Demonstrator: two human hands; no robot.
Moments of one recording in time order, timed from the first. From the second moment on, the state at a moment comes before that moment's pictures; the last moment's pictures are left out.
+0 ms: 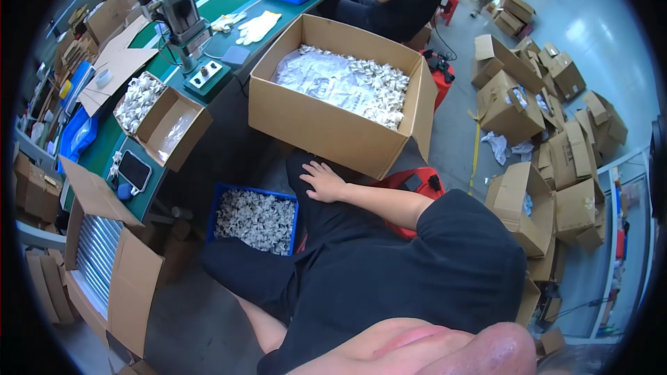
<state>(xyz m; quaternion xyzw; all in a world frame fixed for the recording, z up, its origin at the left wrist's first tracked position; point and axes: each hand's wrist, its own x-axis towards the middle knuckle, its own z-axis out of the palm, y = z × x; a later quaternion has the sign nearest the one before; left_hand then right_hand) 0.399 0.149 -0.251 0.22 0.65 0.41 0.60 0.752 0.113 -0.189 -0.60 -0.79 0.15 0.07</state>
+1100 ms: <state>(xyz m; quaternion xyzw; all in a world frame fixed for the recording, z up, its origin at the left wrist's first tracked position) 0.360 0.106 -0.298 0.22 0.57 0.47 0.64 0.743 0.074 -0.205 -0.62 -0.78 0.10 0.08</state>
